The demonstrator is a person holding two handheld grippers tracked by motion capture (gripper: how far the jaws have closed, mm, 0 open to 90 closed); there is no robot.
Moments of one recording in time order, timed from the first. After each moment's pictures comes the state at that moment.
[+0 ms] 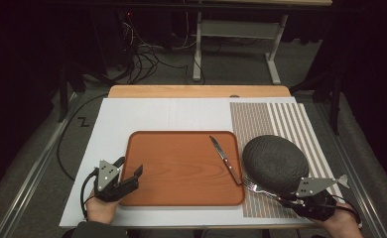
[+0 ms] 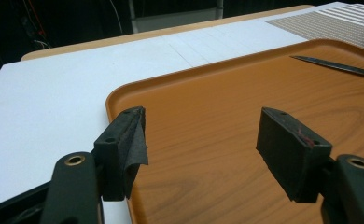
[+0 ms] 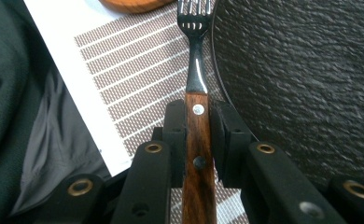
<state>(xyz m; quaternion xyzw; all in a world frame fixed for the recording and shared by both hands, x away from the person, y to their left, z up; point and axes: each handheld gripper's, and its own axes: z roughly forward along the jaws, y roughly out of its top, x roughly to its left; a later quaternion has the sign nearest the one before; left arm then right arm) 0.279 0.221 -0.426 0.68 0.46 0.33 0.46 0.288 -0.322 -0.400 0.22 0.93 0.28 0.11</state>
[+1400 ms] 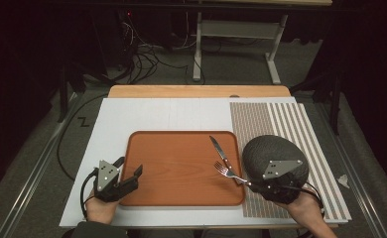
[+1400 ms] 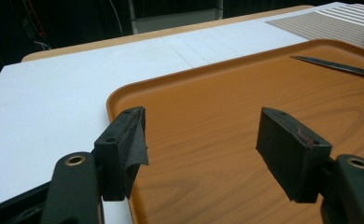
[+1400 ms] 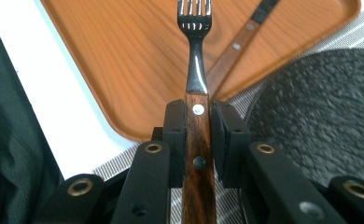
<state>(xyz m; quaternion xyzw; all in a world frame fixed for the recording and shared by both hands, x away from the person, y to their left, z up) 0.279 0.221 -0.426 0.69 0.46 0.33 0.46 0.315 -0.238 -0.382 0.24 0.91 0.31 0.11</state>
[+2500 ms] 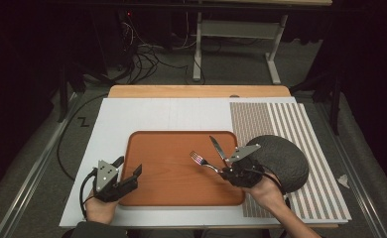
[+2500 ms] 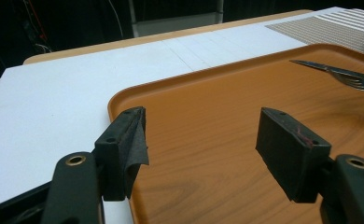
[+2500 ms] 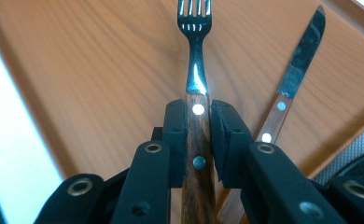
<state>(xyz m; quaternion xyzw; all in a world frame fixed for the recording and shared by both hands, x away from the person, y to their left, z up) 0.278 0.223 -0.425 0.68 0.46 0.33 0.46 0.353 -0.156 -0.390 0.27 0.91 0.29 0.10</state>
